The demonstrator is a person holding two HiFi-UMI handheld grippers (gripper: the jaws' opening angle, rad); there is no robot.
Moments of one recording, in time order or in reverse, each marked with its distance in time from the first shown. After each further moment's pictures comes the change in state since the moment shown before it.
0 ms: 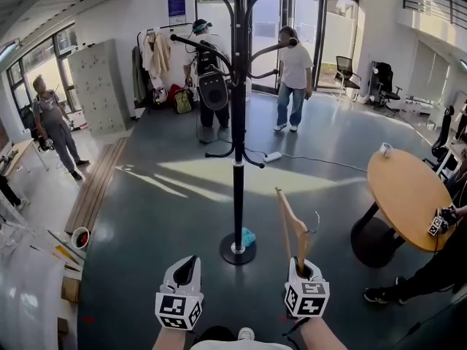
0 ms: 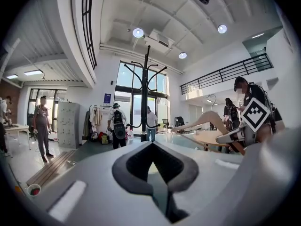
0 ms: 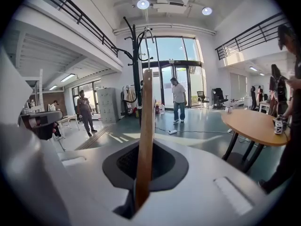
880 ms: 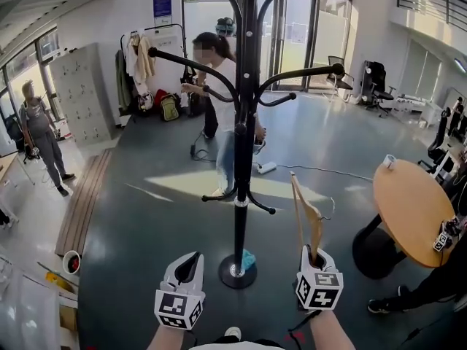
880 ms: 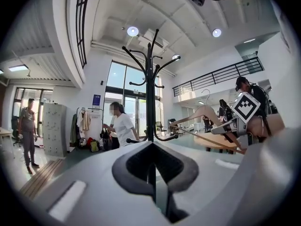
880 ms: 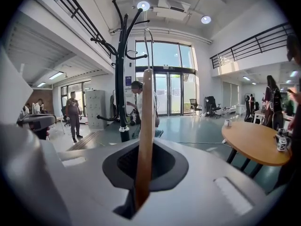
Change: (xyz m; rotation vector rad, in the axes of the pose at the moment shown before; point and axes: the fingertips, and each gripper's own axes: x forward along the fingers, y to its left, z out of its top) left arm 0.192 0.096 0.038 0.034 -0.029 -0.117; right arm 0.174 -0.027 0.129 -0.015 -0.058 -0.114
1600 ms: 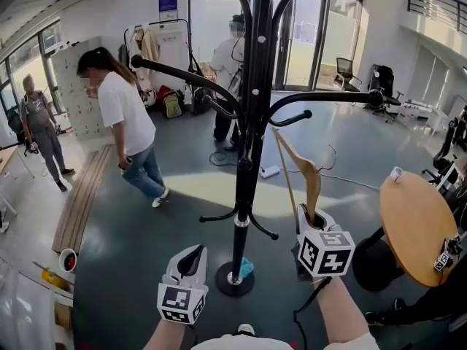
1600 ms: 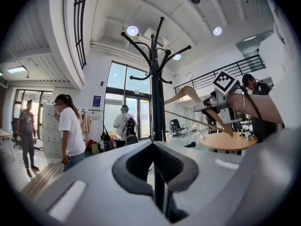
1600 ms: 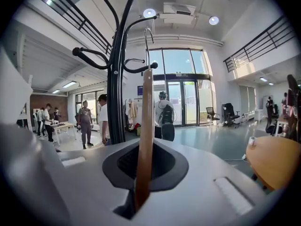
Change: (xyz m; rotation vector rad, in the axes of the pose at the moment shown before) left arm 0.097 0.037 0.024 0.013 -0.009 0.017; right arm 0.119 0.025 0.163 -0.039 -0.098 0.181
